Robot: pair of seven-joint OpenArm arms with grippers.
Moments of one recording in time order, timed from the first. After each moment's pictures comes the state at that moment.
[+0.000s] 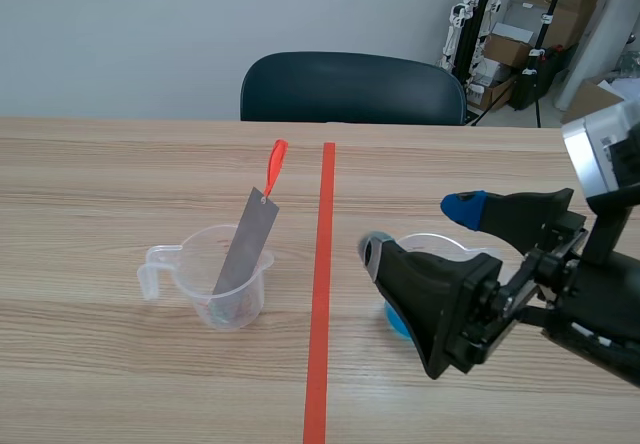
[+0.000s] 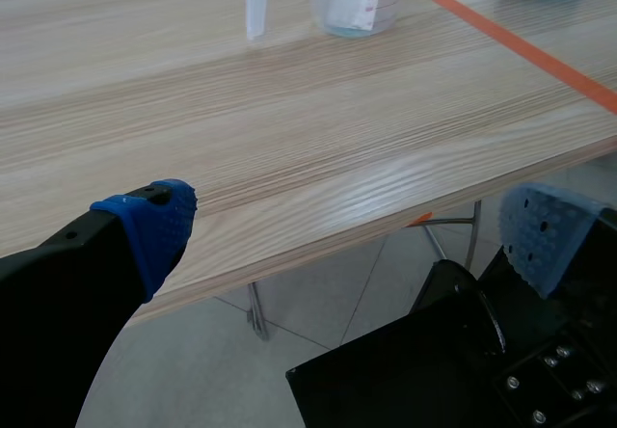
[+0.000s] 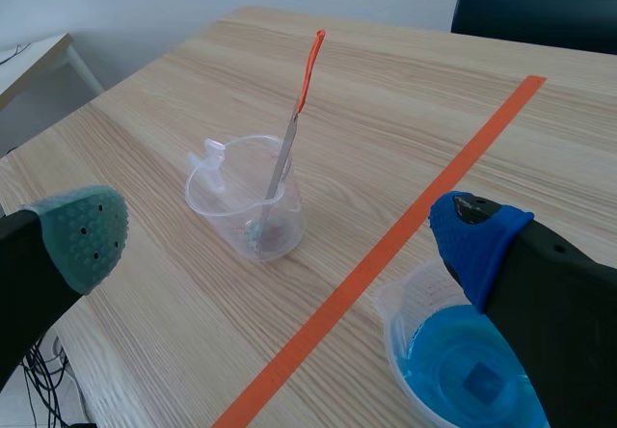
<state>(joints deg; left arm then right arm) 41.0 -18.0 -15.5 42.7 24.2 -20.7 -89.1 -28.4 37.8 -11.8 108.0 35.1 24.9 10.2</state>
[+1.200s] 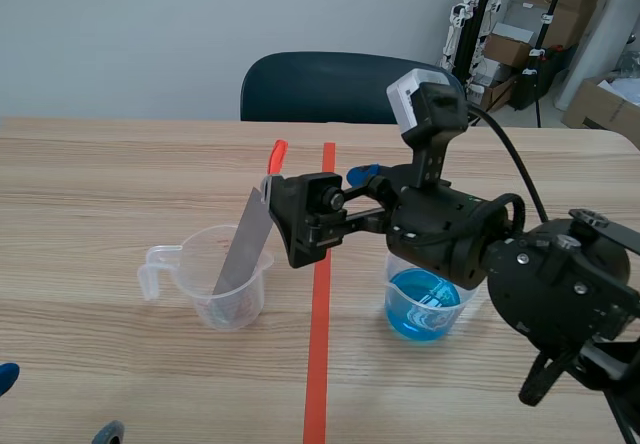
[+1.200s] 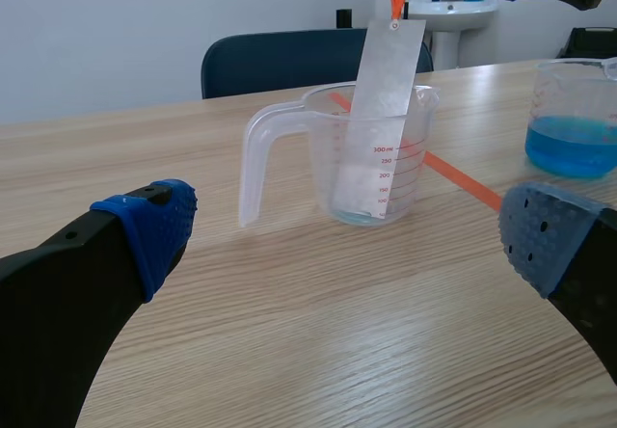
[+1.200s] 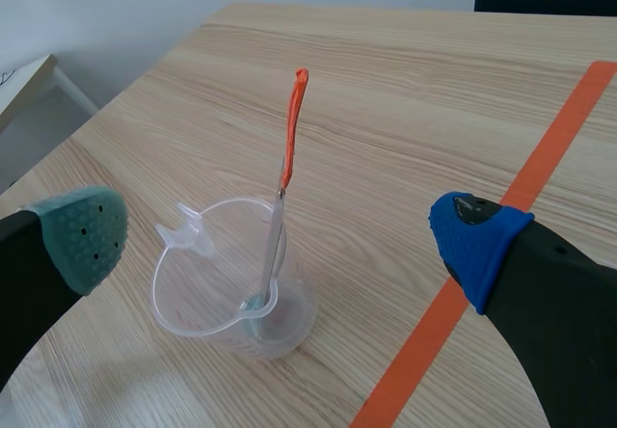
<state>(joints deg) 27.2 -10.1 -15.5 48.0 26.7 -23.1 -89.0 -0.8 24.2 -30.9 91.6 40.3 14.6 -2.1</state>
